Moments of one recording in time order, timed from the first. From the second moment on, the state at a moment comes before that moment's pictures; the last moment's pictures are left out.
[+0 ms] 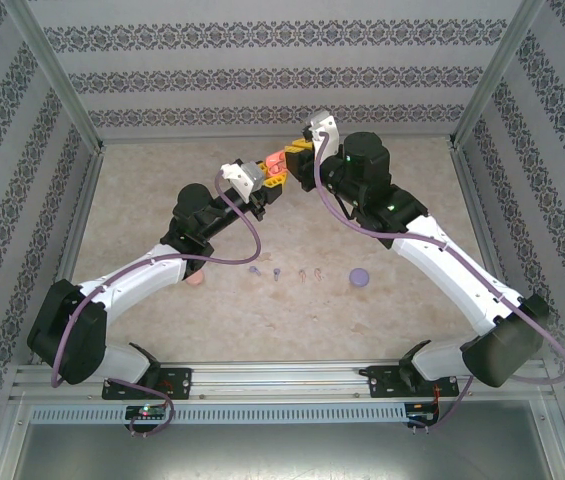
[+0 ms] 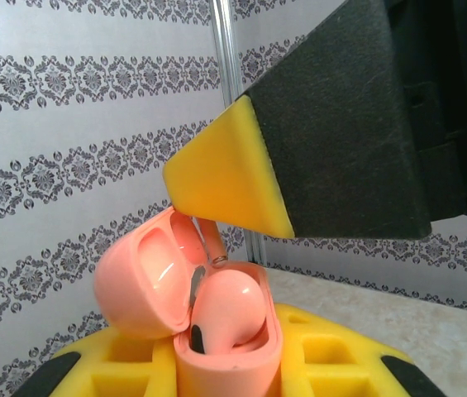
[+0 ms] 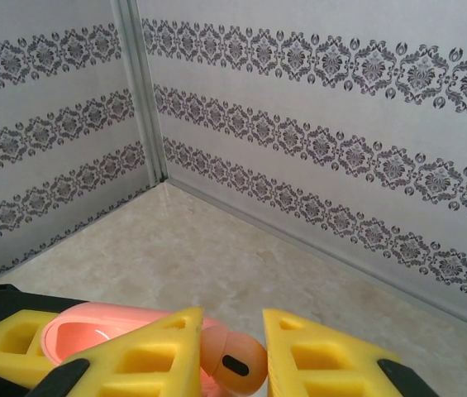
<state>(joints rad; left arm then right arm) -0.55 1.41 0.90 0.71 0.32 0.10 0.59 1.38 1.36 -0.15 -0.12 0.03</state>
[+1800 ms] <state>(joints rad) -0.55 1.41 0.90 0.65 0.31 0.10 0.66 1.38 1.31 -0.14 0.00 -0.16</state>
